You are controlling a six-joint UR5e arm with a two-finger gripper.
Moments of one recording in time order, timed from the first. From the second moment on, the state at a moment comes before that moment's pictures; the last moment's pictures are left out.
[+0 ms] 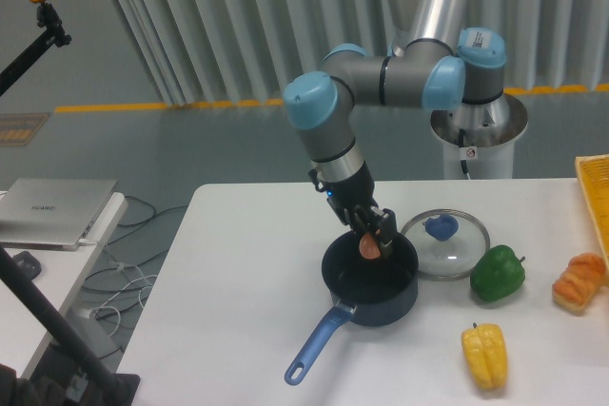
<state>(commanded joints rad) 1.91 -1.90 -1.52 -1.26 1.82 0.47</state>
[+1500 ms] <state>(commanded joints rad) 1.89 -2.00 -1.57 -1.14 1.78 0.38</state>
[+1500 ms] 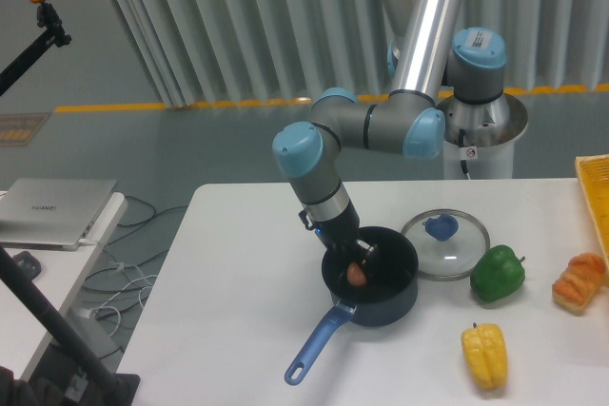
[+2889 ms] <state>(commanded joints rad) 1.90 -2.02 -1.59 -1.13 1.77 0.38</state>
